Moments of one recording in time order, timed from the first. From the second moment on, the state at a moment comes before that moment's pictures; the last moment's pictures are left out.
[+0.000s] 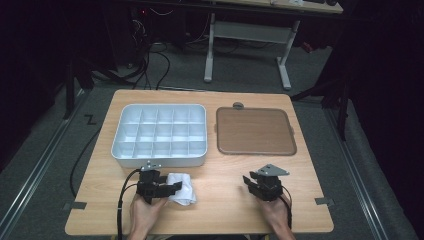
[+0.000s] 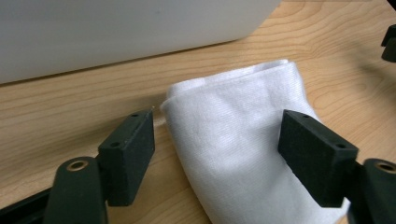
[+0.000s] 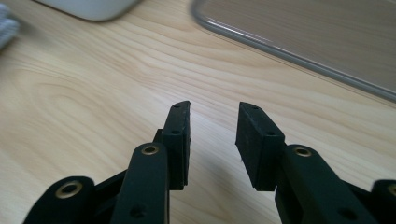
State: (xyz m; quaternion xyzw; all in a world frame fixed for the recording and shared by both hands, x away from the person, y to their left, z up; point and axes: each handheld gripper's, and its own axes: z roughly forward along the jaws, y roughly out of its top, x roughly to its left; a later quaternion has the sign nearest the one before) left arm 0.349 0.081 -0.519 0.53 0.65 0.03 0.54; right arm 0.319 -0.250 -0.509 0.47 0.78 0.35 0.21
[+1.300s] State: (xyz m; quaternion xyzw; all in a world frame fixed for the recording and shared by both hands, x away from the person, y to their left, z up) left arm 0.344 0.085 -0.523 0.54 0.64 0.01 0.55; right arm 0.311 -0.338 -0.531 0.56 0.72 0.31 0.26
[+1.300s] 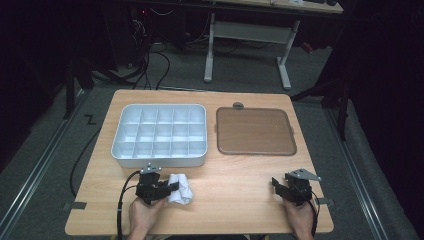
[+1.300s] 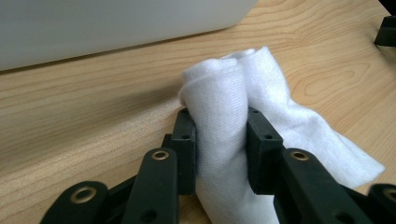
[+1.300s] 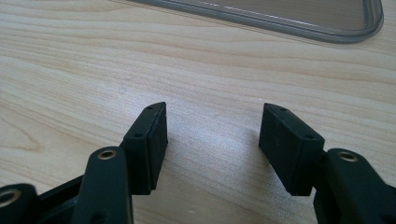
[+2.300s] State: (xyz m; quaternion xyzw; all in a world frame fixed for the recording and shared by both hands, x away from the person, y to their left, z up) left arm 0.342 0.095 -0.501 0.56 0.62 -0.01 0.56; right arm 0.312 -0.336 -0.531 0.56 0.73 0.31 0.25
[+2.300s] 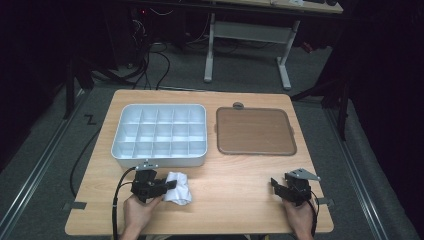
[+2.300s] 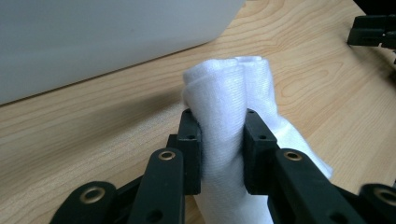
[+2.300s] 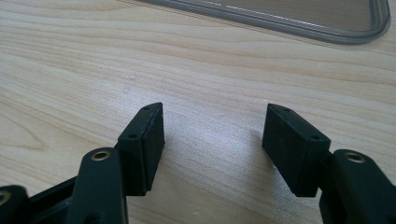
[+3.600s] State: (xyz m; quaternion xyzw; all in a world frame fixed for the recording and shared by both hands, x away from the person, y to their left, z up) left arm 0.349 0.112 -0.448 0.56 0.59 -0.01 0.58; right arm 0.313 -0.334 -0.531 0.56 0.73 0.31 0.25
